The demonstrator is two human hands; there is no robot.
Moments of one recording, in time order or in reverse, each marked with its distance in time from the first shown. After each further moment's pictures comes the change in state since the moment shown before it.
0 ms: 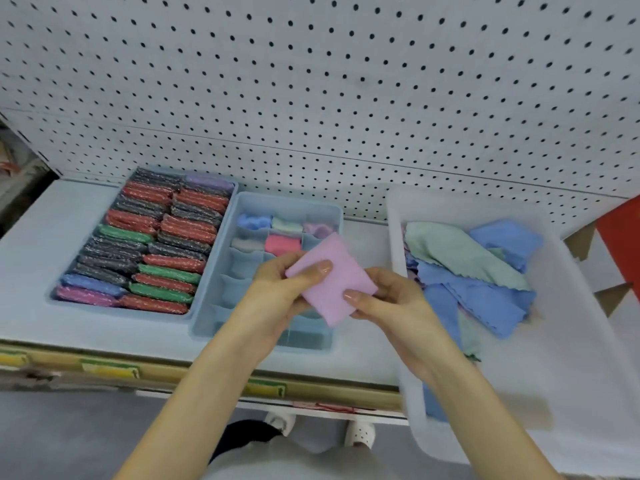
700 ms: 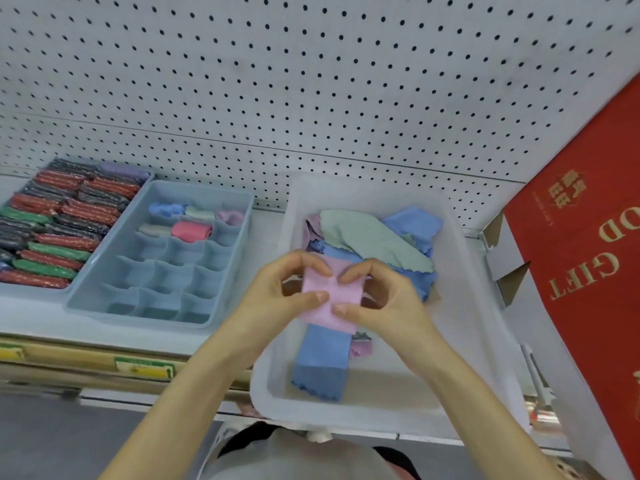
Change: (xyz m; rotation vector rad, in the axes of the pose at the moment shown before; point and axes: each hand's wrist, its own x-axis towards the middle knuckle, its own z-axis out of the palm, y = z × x) left_hand -0.016 -0.083 0.155 0.346 -0.158 0.300; right_hand -0.064 0.009 -0.167 -0.209 -0.028 -0.210
